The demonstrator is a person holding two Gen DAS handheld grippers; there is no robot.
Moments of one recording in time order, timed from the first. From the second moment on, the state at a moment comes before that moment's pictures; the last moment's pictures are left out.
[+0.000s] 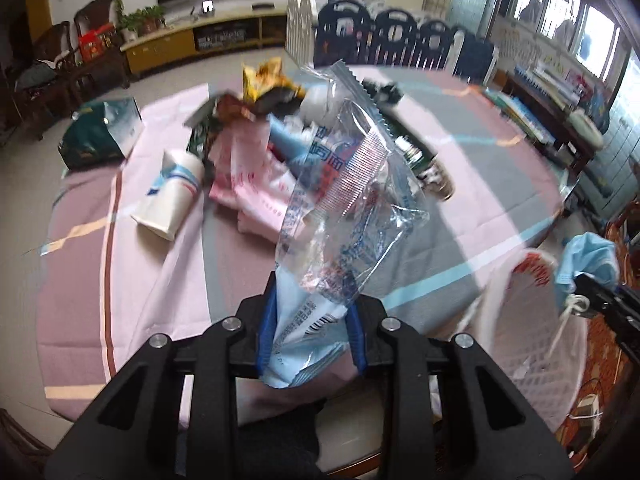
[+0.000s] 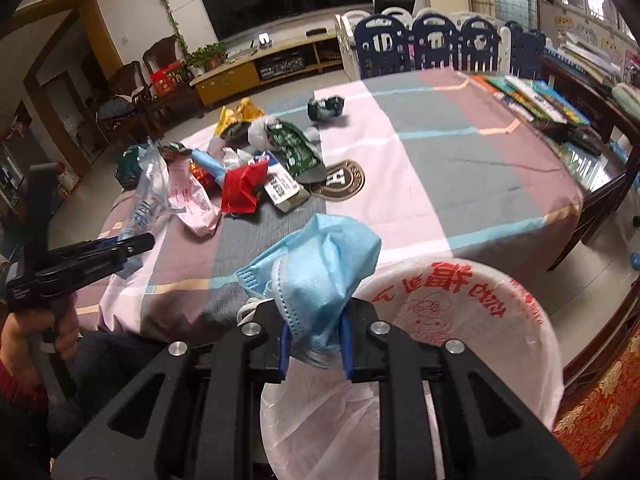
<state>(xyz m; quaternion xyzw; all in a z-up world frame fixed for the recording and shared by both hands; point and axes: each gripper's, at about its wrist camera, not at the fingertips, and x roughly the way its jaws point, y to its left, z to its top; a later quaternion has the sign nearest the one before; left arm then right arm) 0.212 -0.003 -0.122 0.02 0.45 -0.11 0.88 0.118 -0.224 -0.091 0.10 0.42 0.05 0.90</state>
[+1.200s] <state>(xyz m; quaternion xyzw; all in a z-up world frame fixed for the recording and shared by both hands) 0.089 -0.149 -0.090 0.03 0.43 -0.16 0.89 0.004 -0.320 -0.045 0.12 0.35 -0.01 0.93</state>
